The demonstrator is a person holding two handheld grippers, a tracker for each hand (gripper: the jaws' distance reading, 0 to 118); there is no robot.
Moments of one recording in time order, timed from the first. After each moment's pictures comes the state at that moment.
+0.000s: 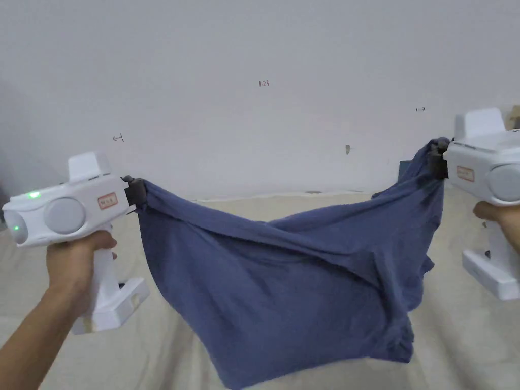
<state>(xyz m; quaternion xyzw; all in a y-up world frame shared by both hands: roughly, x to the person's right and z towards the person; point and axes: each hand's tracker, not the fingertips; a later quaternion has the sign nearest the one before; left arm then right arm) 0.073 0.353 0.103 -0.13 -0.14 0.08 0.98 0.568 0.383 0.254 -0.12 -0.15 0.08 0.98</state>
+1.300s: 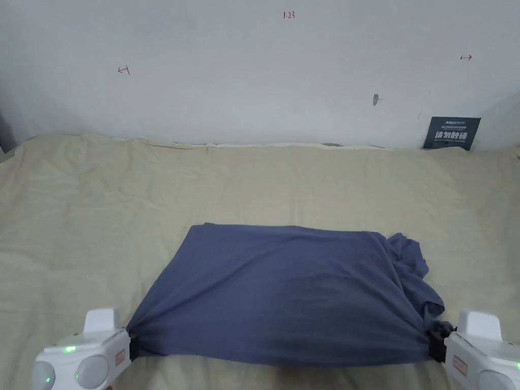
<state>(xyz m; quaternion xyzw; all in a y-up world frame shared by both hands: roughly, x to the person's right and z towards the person) 0.019 0.034 0.179 -0.40 -0.02 -0.01 0.92 0.553 0.044 0.320 -0.35 -0.17 -0.08 0.92</state>
